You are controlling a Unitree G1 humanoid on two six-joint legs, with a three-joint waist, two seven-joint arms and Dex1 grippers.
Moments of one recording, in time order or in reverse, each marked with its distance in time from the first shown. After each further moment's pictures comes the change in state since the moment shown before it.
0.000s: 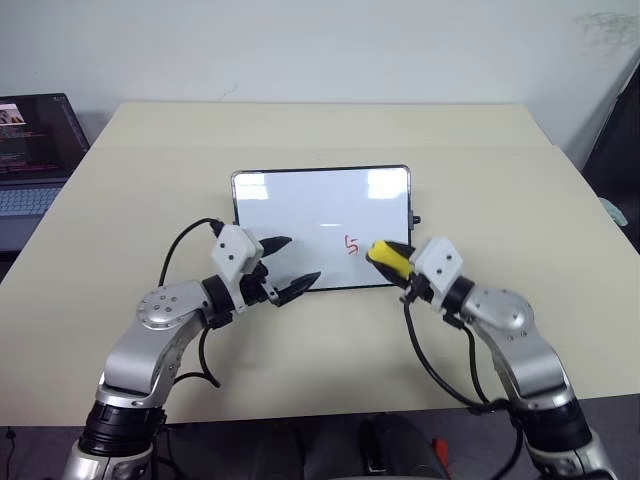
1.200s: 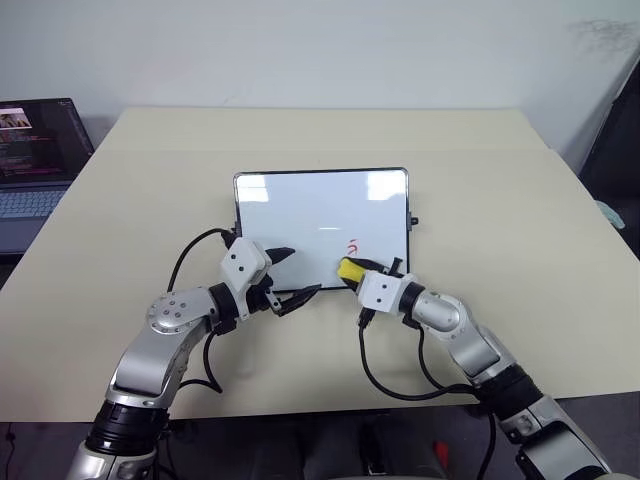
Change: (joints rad) left arm 0.010 0.004 -0.020 0.076 0.071 -0.068 -0.025; right arm -0.244 0.047 0.241 0.522 -0.347 -0.432 -0.148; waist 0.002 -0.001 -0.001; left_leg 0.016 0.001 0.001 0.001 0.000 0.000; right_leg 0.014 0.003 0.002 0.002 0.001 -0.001
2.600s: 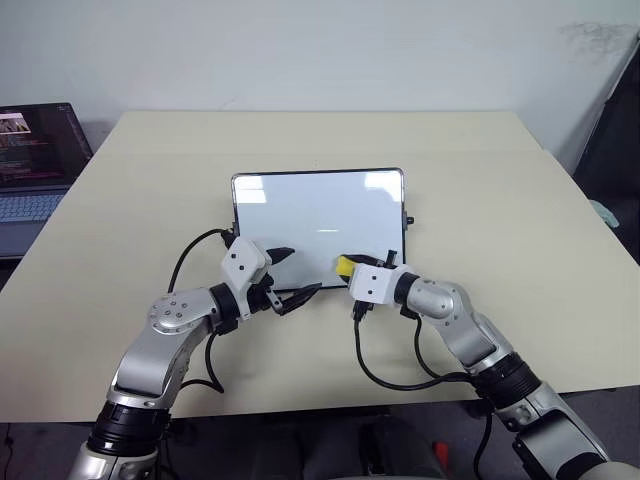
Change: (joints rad) left arm 0.003 -0.010 0.004 -0.011 -0.009 0.025 0.022; right arm -0.074 -0.003 0.030 -0.057 -0.058 0.154 0.066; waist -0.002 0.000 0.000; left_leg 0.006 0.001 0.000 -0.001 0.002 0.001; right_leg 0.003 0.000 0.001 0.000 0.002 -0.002
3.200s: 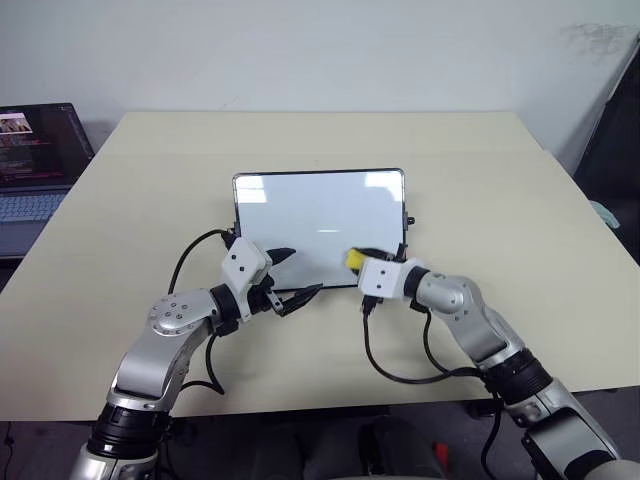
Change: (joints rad) left arm 0.007 -0.006 0.000 -0.012 -0.002 0.000 0.002; right arm 0.018 -0.047 -0.010 -0.032 0.003 0.027 0.064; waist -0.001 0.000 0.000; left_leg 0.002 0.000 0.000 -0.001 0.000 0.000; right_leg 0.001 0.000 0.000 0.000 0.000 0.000
